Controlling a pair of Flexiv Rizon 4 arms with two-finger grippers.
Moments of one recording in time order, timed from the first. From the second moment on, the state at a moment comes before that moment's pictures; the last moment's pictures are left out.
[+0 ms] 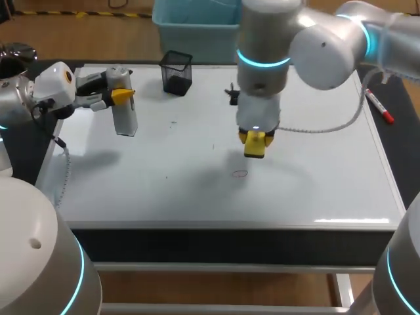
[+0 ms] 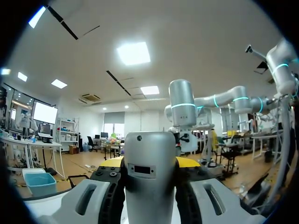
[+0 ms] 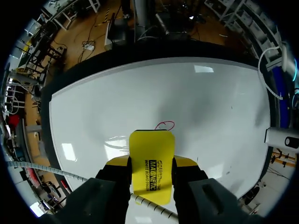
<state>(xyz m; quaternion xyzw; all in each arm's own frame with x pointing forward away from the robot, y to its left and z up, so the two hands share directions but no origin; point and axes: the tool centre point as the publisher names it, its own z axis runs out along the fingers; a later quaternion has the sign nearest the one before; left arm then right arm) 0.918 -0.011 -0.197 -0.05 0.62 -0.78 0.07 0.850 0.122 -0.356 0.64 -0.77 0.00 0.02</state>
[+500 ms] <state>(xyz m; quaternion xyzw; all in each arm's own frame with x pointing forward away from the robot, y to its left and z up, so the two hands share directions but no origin) 0.918 -0.011 -0.197 -0.05 0.62 -0.78 0.07 0.804 0.168 -0.379 0.63 -0.78 0.02 0.04</state>
